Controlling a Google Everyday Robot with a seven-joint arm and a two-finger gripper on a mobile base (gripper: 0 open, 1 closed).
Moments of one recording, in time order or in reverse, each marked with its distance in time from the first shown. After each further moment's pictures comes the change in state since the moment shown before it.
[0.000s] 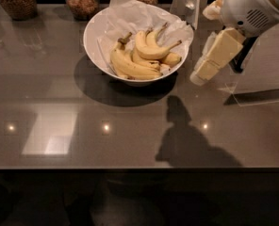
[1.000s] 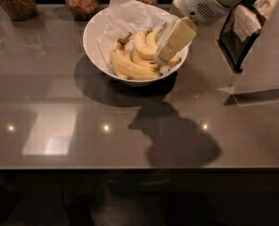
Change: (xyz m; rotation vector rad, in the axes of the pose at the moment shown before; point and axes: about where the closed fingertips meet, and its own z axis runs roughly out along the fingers) arm -0.058 -0.051 0.059 0.053 -0.096 0.011
